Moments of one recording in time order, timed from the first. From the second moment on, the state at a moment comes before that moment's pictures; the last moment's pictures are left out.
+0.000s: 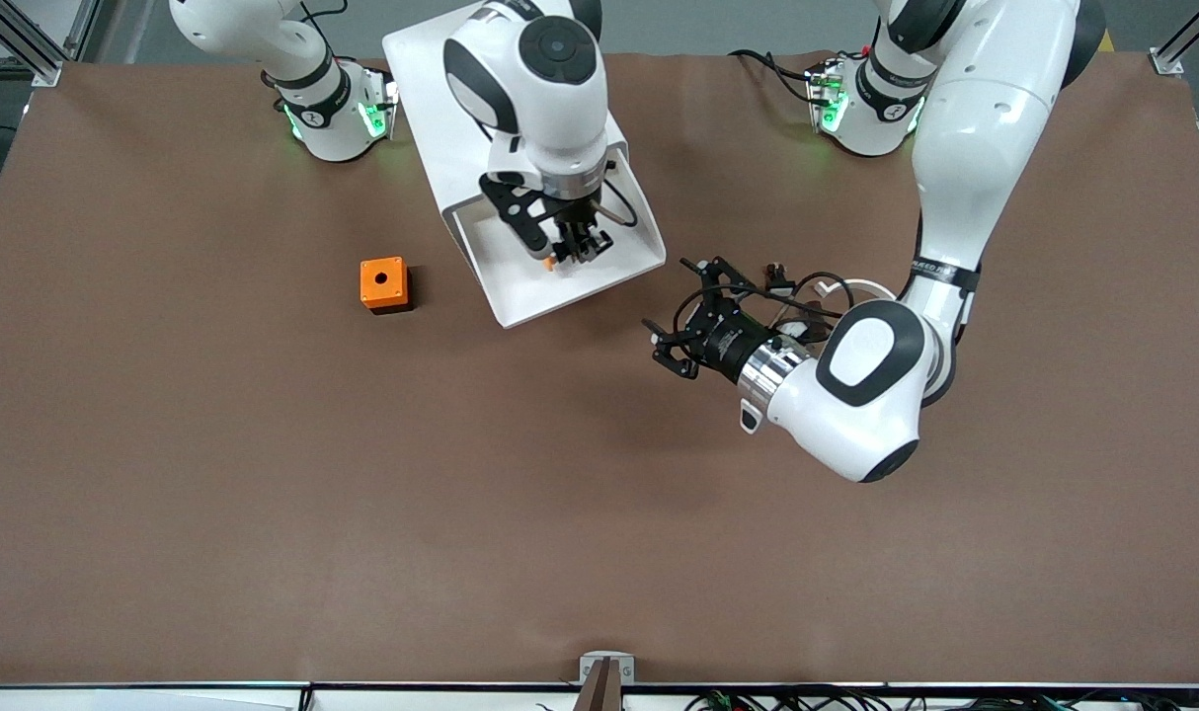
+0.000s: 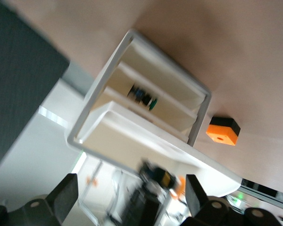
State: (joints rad) left arm -0.29 0.77 -0.15 -1.15 -0.85 1.34 -1.49; right arm 0.89 0.30 -0.10 -1.61 0.05 1.84 1.65
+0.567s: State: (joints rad) left arm -0.46 0.64 -0.15 -1.15 -0.43 1.58 -1.31; right arm 0.48 0.27 -0.11 -1.56 0.06 1.65 0.90
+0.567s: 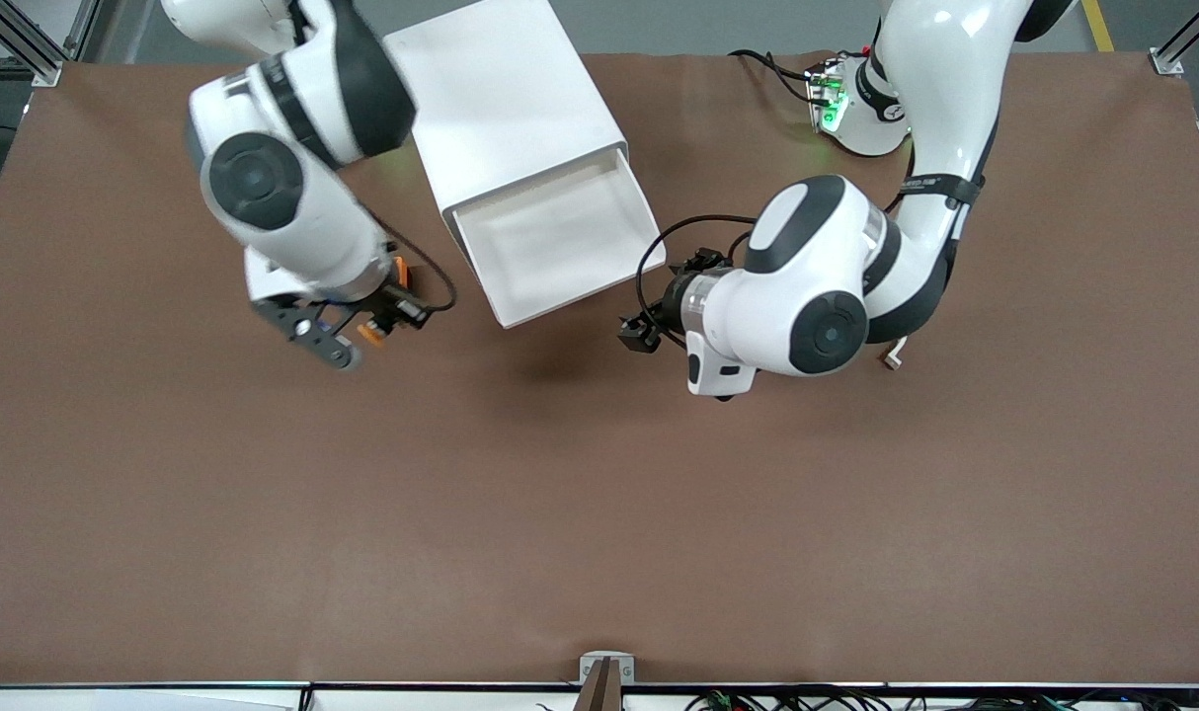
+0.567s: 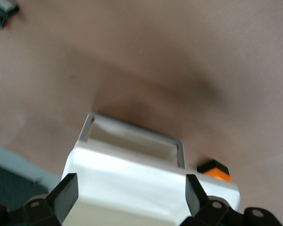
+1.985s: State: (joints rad) left arm -0.70 0.63 -0.17 -1.33 0.04 1.98 -1.27; right arm -0.20 0.48 -0.11 -1.91 0.04 2.37 -0.35
